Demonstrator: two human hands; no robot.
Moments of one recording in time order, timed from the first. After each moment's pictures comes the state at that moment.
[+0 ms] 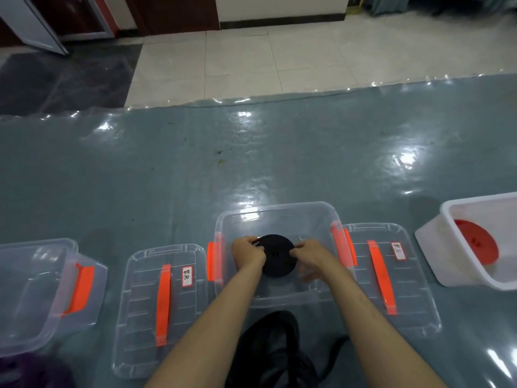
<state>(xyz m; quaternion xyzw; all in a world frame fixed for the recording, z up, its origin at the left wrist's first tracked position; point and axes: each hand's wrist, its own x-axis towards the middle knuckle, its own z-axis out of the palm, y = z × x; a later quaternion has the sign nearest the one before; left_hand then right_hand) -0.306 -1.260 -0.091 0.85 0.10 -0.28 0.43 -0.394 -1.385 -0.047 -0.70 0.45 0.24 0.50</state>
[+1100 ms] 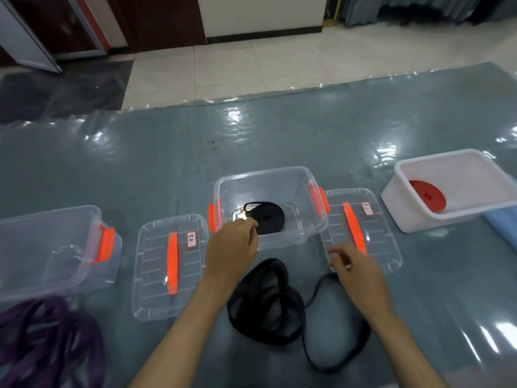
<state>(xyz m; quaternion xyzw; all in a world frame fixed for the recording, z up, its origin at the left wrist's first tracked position) -0.404 -1.145 0.025 0.89 -0.38 0.02 0.25 -0.618 -1.325 -0.003 -0.84 0.37 -0.13 0.37</state>
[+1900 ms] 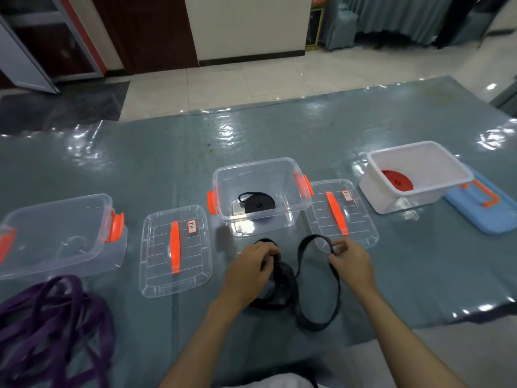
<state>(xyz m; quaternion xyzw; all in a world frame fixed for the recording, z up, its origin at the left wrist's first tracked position) -0.507 -1.094 -0.002 0.81 -0.44 -0.14 0.36 -0.670 -1.308 -0.033 -0.78 0.50 -0.12 0.37</state>
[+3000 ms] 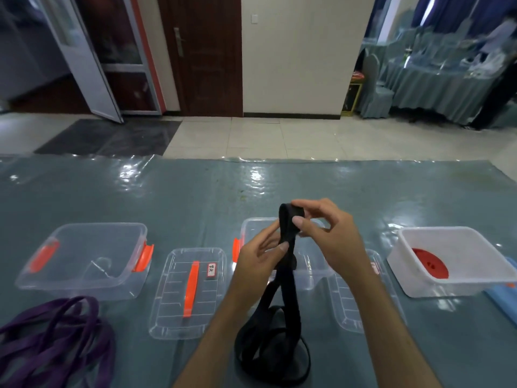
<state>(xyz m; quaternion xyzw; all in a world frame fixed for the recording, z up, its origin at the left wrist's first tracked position) -0.457 -1.119 0.136 0.62 -0.27 -0.19 0.71 -0.524 -1.277 0.193 -0.79 0.10 -0.25 0.55</state>
